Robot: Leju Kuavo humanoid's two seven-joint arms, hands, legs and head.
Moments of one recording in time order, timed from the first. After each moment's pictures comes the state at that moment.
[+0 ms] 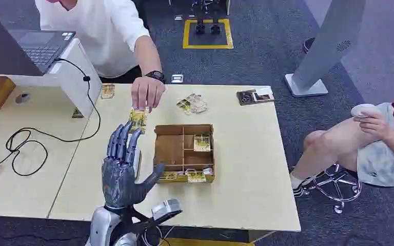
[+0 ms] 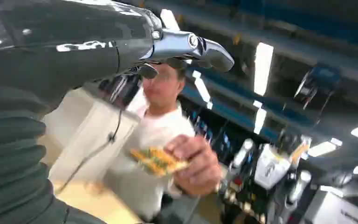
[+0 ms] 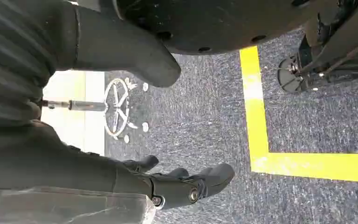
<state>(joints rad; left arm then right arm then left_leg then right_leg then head) -0.04 -0.12 -0.27 -1.62 -1.28 0.67 -0.23 -0.04 0.15 1.40 0.02 -1.53 -0.40 -0.05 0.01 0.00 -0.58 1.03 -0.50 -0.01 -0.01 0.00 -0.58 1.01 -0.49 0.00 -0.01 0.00</state>
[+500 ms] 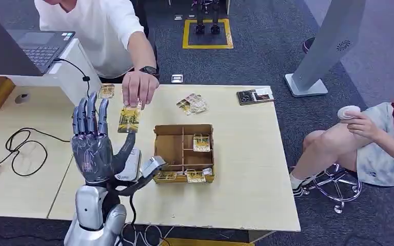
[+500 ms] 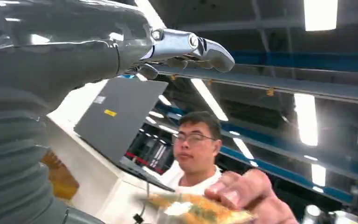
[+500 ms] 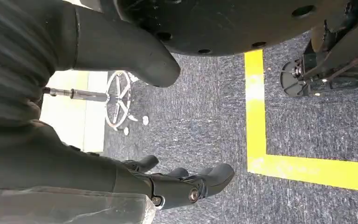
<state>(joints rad) -0.15 -0.16 -0.12 -1.61 -1.55 0.67 0.00 -0.05 0.13 1.46 0.02 -1.51 -0.37 -0.03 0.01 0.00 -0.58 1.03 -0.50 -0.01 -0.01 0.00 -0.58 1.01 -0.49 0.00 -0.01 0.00</state>
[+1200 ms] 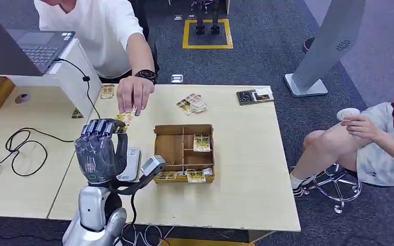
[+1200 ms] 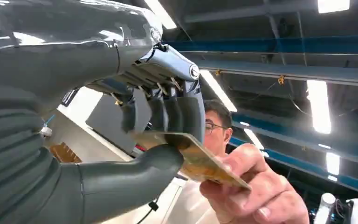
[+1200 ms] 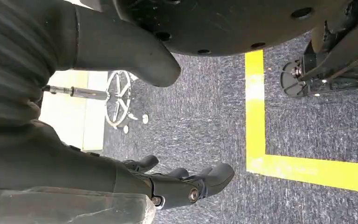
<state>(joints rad) -0.16 -0.07 -0.21 -1.57 -1.55 0.67 0.15 -0.05 0.13 1.47 0.02 -1.52 -0.37 -0.03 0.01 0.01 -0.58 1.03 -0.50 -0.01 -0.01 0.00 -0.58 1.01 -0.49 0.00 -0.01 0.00</state>
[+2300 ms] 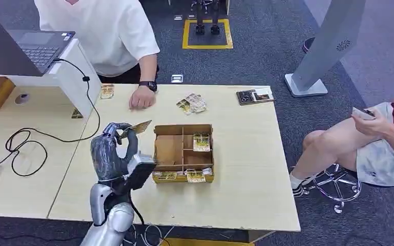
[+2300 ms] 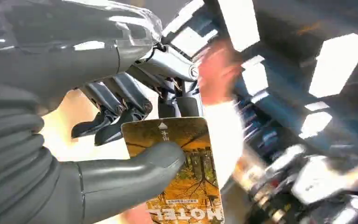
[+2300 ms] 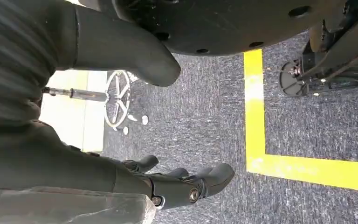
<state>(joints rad) -0.18 -0.17 -0.17 -1.44 -0.78 0.67 -0.23 -0.05 0.13 1.47 0.02 -1.55 -0.38 -0.03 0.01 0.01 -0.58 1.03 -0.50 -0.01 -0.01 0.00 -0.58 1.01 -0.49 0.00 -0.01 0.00</state>
